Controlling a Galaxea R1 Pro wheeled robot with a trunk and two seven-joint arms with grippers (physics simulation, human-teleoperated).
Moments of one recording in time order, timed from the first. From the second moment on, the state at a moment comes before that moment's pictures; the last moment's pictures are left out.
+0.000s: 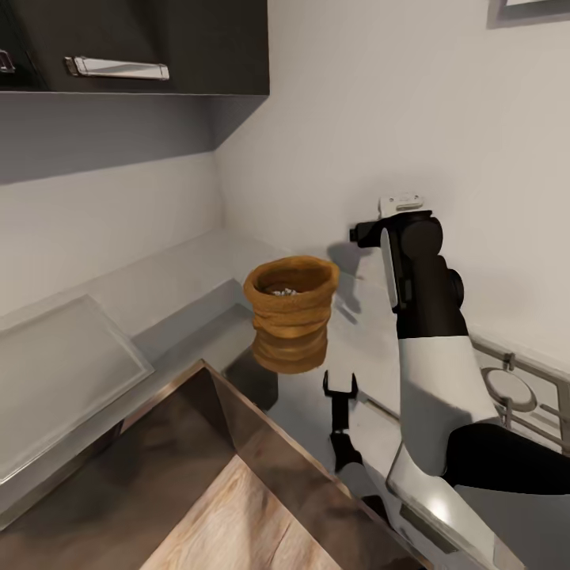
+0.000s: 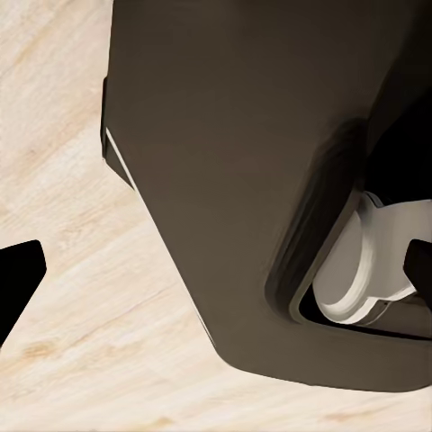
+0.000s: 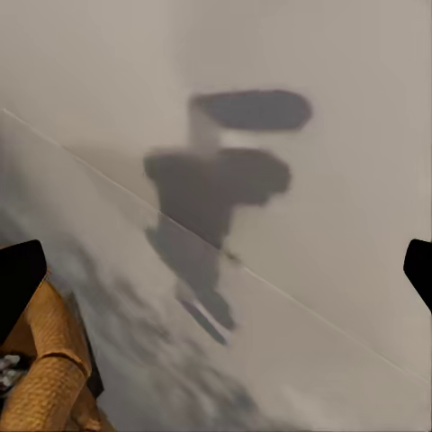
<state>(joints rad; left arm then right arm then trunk) 0.00 -0.04 0.02 -0.06 0.21 -0.04 0.00 -1.24 0.17 -0.02 -1.29 0.31 1.04 0.00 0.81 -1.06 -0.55</state>
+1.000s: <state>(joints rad) 0.00 -0.04 0.02 -0.06 0.21 -0.04 0.00 -1.22 0.17 -0.02 -1.12 0.31 1.04 0.14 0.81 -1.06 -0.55</state>
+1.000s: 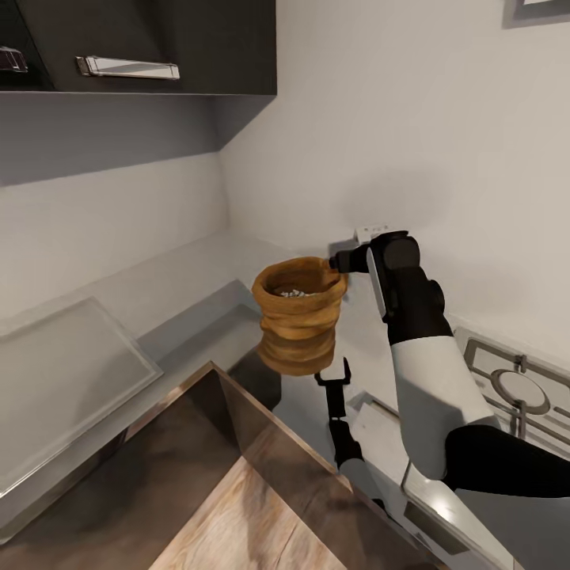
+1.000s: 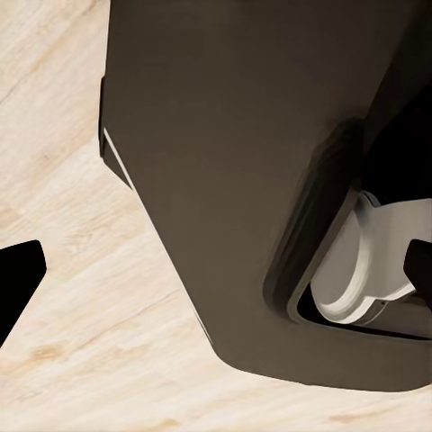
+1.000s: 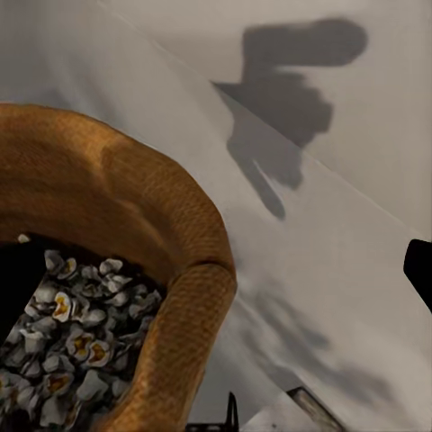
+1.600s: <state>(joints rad) 0.00 -0.04 0.01 -0.06 0.21 -0.04 0.00 -1.22 0.17 -0.02 -1.05 0.31 1.04 0.14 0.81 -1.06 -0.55</state>
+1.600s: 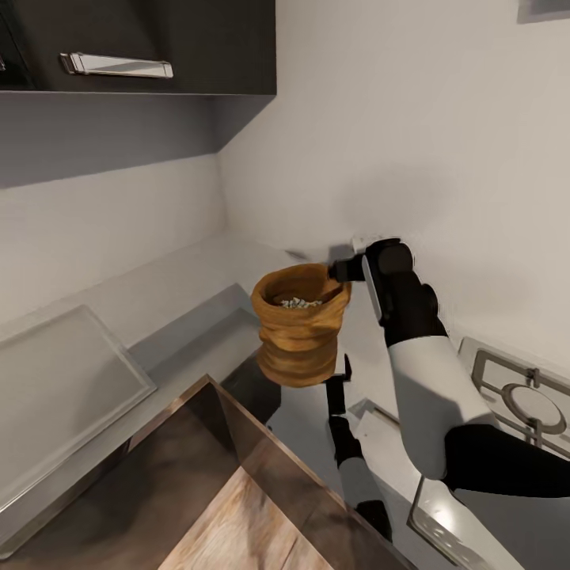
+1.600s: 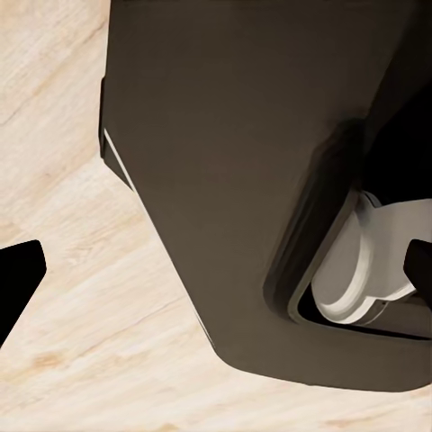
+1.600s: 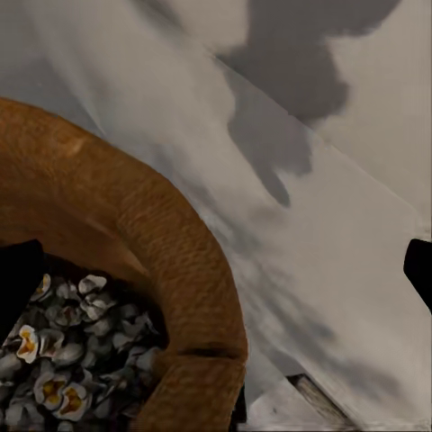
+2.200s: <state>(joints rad) 0.00 -0.04 0.01 -0.06 0.21 -0.04 0.00 -1.22 0.17 -0.02 -0.96 0.31 1.04 0.14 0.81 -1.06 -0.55</state>
